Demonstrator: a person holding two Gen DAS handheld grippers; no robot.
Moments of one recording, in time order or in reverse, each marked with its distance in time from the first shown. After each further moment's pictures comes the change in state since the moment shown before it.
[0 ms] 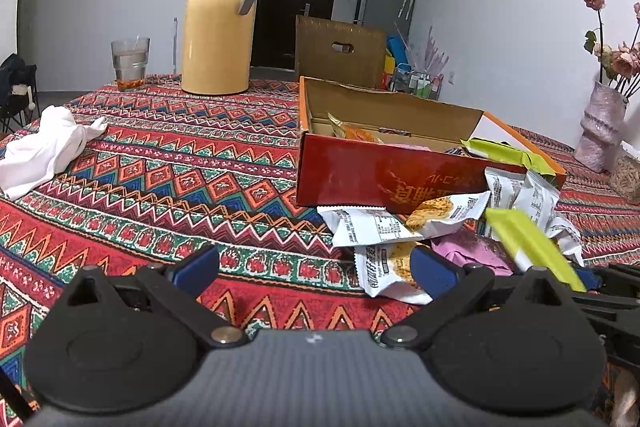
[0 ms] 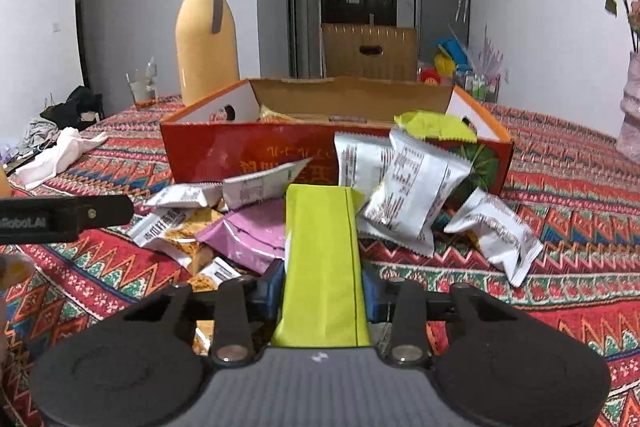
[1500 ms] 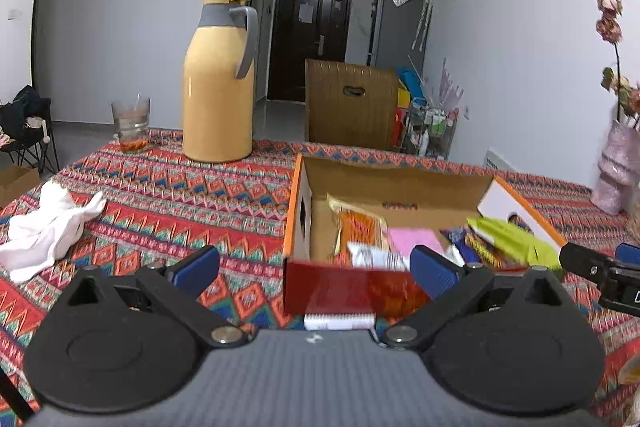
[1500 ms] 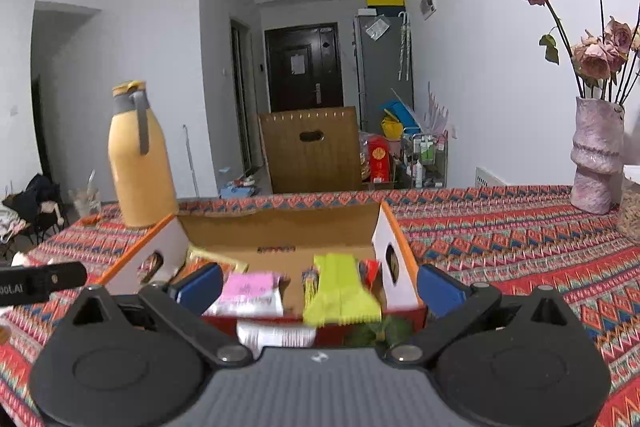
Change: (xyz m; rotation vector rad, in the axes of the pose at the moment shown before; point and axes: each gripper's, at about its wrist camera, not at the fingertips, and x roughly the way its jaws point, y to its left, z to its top) left arm 0.009 -0.027 0.069 0.013 -0.094 0.058; right arm -0.004 -0.060 0.082 0.120 -0.210 -0.111
